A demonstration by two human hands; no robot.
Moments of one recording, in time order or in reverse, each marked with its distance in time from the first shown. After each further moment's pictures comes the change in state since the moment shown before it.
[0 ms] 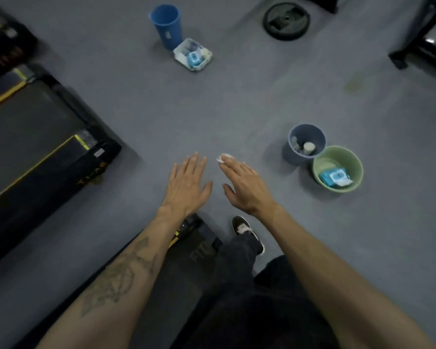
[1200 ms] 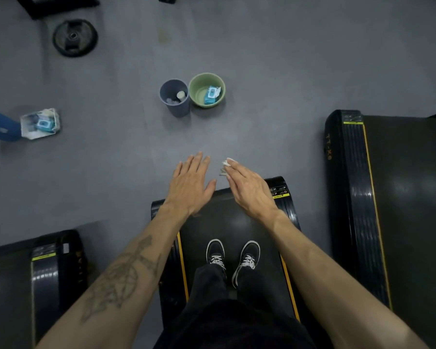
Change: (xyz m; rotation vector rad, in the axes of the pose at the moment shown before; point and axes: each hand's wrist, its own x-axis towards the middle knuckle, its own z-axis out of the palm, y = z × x) left_hand -0.270 0.080 -0.128 0.265 -0.343 0.924; right_hand -0.291 -0.344 -0.055 -0.109 0.622 0.979
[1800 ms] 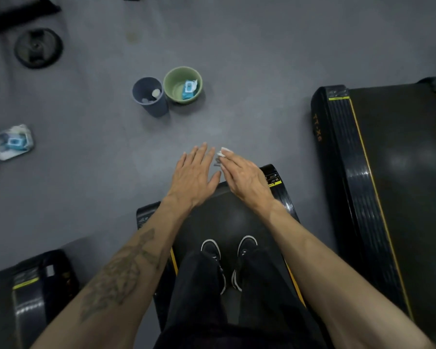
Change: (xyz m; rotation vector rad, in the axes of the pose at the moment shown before) left_hand 0.048 0.054 0.081 0.068 -0.002 0.135; right_hand -0.038 0.086 0.052 -0.053 0.193 0.018
